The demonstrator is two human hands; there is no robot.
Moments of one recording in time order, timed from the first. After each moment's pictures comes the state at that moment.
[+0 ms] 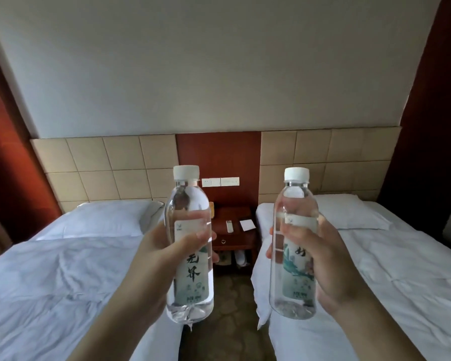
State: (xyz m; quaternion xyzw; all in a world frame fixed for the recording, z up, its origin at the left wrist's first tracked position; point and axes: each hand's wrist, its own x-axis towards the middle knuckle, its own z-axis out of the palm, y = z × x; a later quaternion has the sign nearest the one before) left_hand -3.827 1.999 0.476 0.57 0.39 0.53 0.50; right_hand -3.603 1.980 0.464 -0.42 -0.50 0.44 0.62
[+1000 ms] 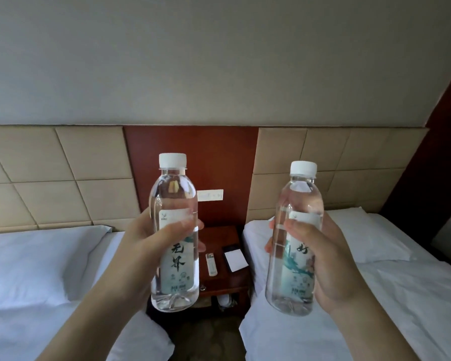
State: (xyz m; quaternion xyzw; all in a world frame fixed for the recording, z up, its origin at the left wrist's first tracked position) left_hand -3.798 2.605 0.442 0.58 0.37 0.49 0.54; right_hand -3.565 2.542 0.442 -0.46 -0.43 0.43 0.65
